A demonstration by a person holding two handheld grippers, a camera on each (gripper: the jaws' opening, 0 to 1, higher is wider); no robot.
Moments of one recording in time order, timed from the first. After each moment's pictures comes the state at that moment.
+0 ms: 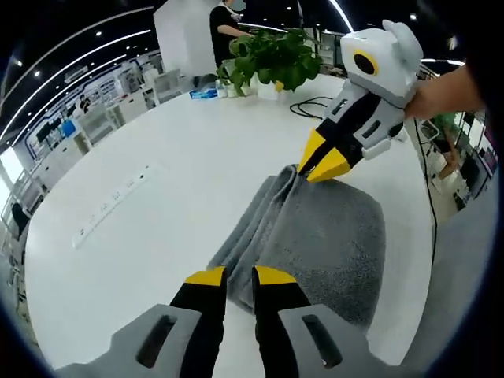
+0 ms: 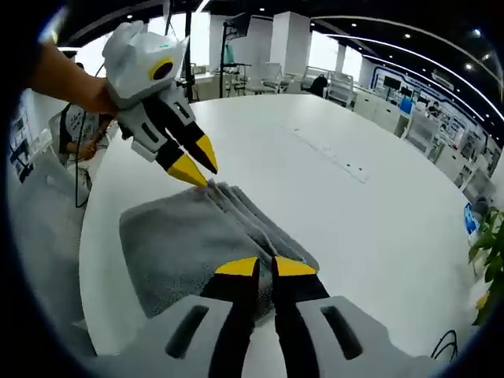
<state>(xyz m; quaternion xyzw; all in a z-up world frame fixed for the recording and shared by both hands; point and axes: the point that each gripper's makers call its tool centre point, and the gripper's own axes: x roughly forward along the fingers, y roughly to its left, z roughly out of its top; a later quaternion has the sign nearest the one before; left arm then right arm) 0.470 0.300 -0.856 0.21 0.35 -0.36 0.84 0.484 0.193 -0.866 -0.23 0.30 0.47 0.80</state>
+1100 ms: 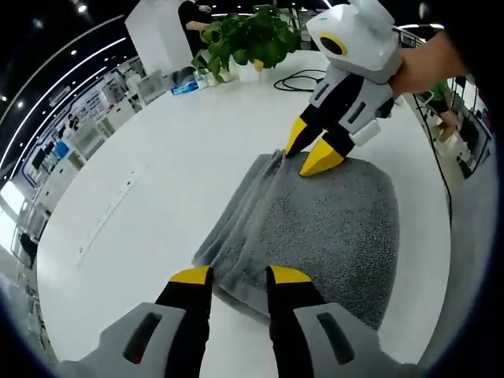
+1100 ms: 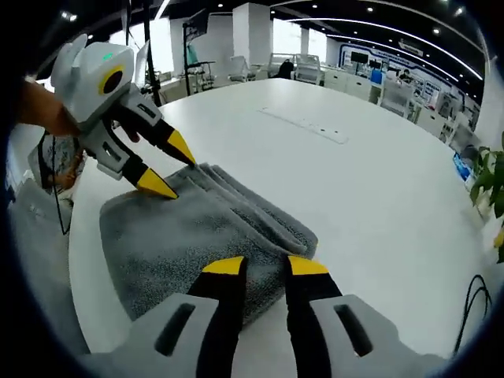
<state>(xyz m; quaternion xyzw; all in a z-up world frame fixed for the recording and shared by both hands) 0.472 0.285 -0.868 0.28 0.33 -0.37 0.82 0.486 0.166 -0.890 -0.11 0.33 0.40 0.85</state>
